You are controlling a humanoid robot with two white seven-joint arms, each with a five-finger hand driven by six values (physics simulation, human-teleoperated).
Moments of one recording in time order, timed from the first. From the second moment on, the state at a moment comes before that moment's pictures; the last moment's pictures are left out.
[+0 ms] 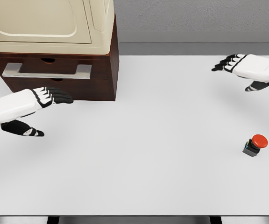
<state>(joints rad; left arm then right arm) -0.36 1.21 -0.63 -1.76 -0.03 -0.61 -0.15 -1.15 -0.99 1.41 -1.13 0.34 -0.61 -0.02</state>
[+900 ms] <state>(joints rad) -0.46 1.27 -0.62 -1.76 0.27 -0.61 -0.26 -1.03 -1.31 1.46 -1.43 0.34 -0.61 0.16</state>
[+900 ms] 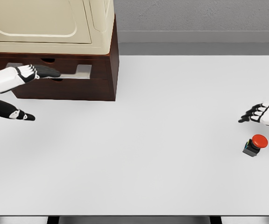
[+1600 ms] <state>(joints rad) -0.48 1.28 -0.63 -1.73 0.37 -0.61 -0.38 -1.04 -1.30 1.49 -1.48 0.35 -0.61 0.17</state>
